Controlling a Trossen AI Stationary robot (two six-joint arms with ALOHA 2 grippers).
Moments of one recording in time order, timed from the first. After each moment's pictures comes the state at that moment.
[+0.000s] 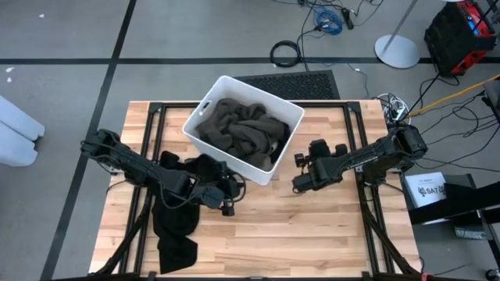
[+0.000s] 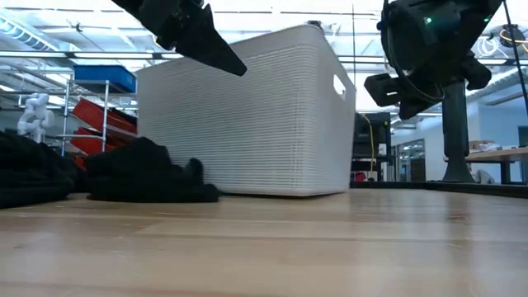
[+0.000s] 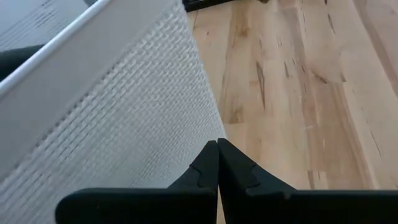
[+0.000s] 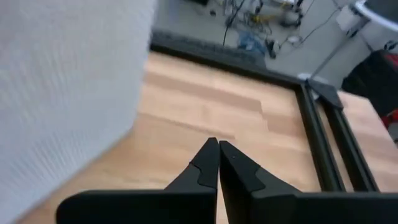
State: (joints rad) left arm -0.38 1.50 0.92 -0.06 -0.61 -0.05; right arm 0.21 1.56 0.97 -1.34 0.98 1.77
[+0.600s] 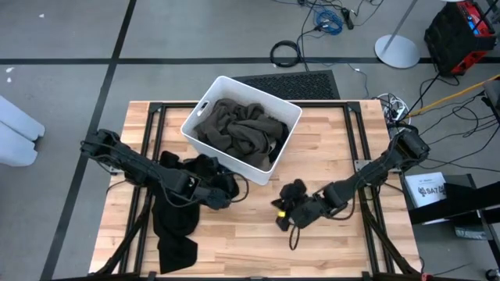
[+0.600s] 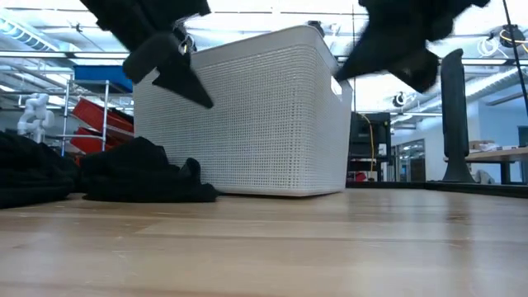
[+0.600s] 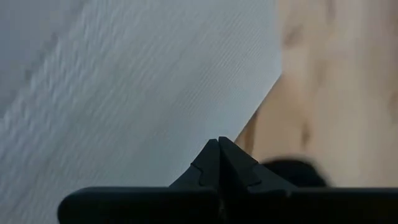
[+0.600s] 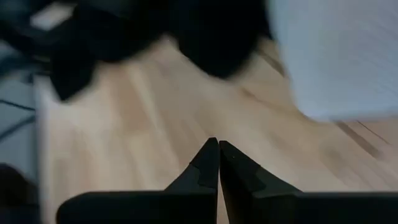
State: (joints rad) left arm -0.37 1.50 0.92 -0.37 -0.72 -0.18; right arm 0.52 1.57 0.97 -0.22 0.56 0.94
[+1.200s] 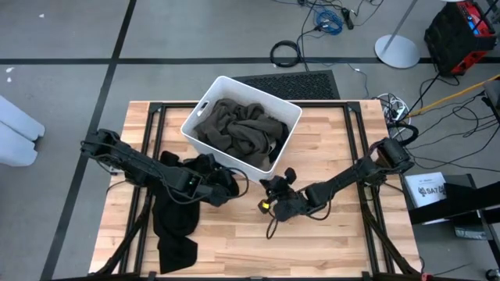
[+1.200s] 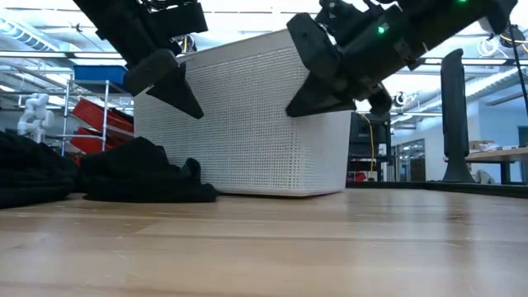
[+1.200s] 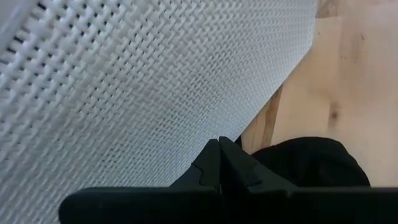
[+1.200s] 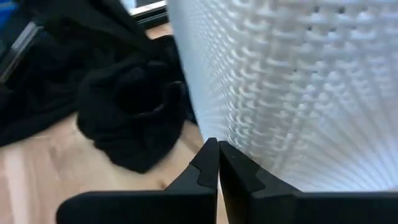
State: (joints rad) left arm -0.34 1.50 0.92 -0.48 -0.73 -0.28; right arm 0.41 1.79 0.97 0.06 0.94 0.76
